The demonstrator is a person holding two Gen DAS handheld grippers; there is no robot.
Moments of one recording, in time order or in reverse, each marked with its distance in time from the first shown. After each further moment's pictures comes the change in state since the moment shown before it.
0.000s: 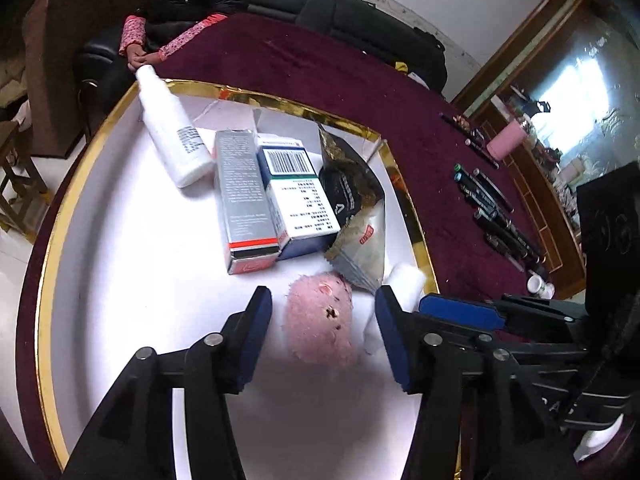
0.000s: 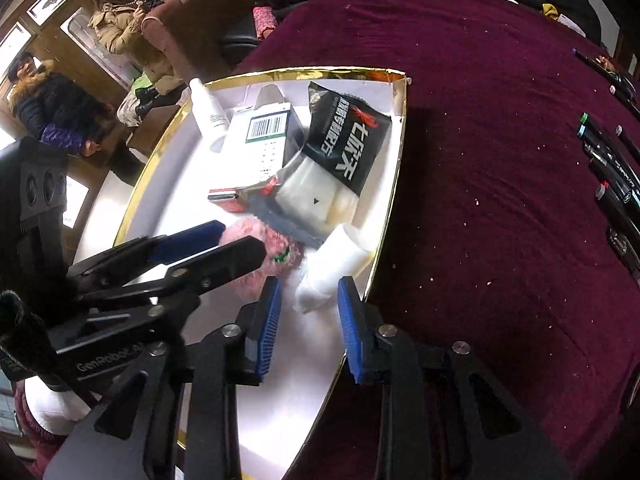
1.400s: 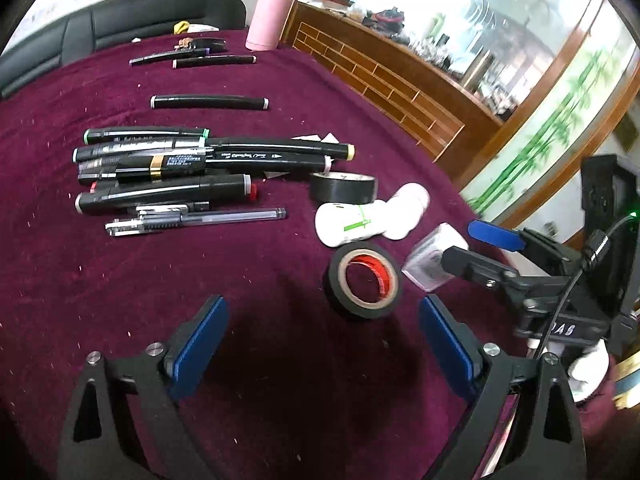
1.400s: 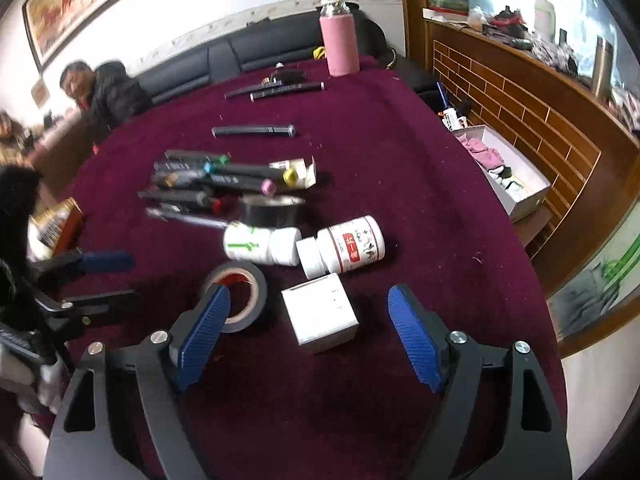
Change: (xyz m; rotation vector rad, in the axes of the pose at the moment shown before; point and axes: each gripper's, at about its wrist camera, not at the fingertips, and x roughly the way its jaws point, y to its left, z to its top) left arm 0.126 -0.353 -0.067 0.569 0.182 -0.244; right arm -0.197 -0.304 -0.190 0.333 -0.375 -0.422
